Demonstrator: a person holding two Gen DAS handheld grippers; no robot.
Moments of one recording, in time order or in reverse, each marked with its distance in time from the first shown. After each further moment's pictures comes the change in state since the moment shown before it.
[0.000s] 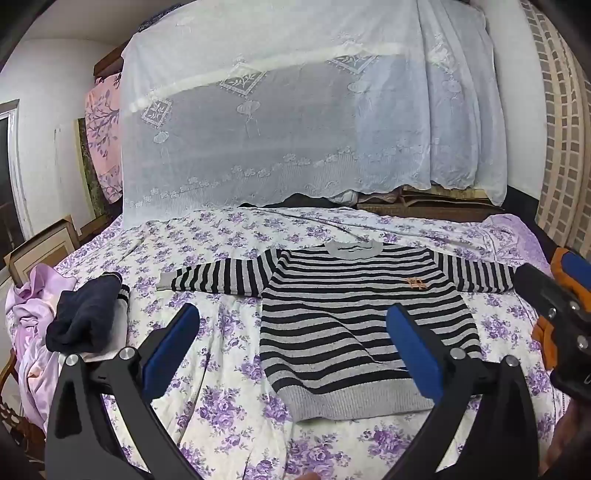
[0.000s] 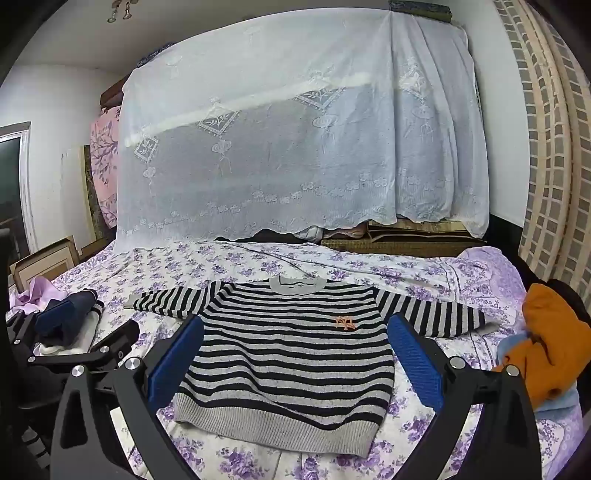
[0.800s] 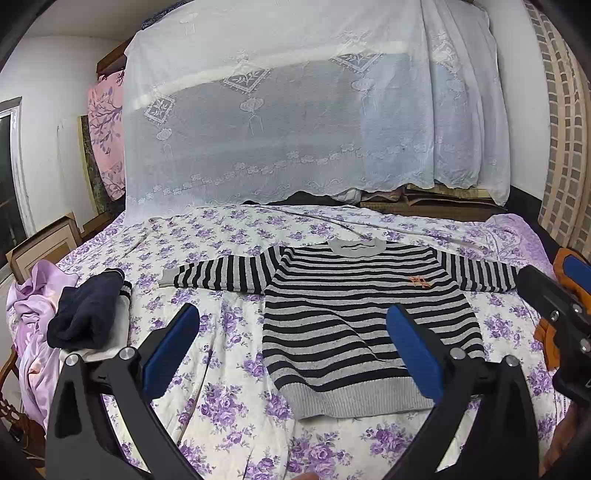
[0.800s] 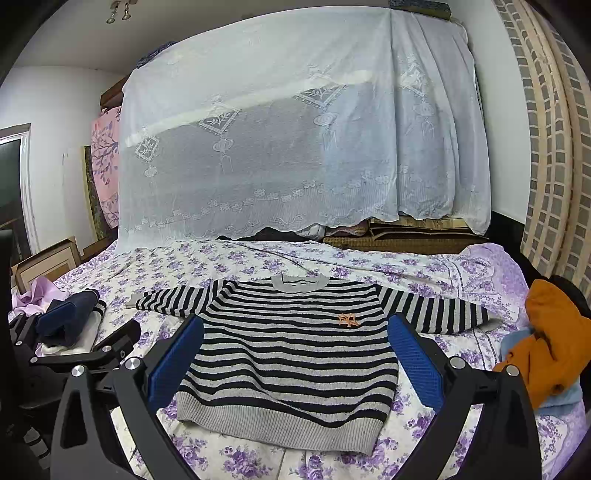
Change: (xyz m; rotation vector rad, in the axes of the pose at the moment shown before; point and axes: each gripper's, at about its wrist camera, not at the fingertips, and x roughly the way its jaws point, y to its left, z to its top) left arm 0.001 0.001 0.000 -0.009 0.014 -0.008; right arm -0.003 0.007 -0.007 0.003 -0.007 0.010
